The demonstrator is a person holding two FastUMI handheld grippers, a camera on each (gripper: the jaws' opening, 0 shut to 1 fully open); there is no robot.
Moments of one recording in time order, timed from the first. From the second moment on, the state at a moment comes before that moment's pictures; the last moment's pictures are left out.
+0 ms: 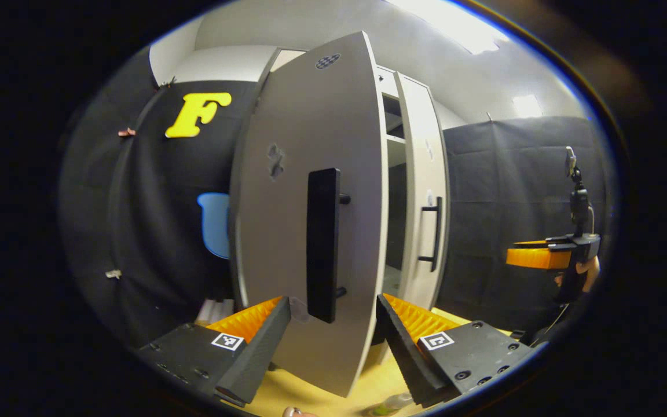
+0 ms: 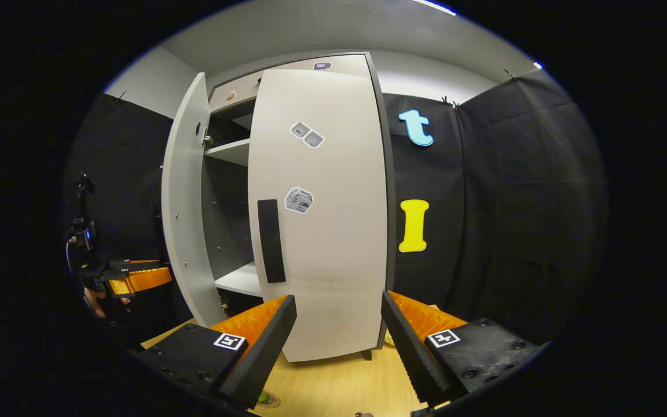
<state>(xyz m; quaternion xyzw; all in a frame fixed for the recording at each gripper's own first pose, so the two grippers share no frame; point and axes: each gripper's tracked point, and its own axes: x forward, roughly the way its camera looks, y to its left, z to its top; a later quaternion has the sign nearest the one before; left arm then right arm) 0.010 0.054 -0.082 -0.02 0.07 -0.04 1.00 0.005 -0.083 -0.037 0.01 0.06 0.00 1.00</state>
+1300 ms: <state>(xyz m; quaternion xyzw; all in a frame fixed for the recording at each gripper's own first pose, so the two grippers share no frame) -0.020 0.045 -0.060 0.00 0.06 0.00 1.00 -0.013 -0.056 -0.019 0.02 0.04 0.03 1.00</state>
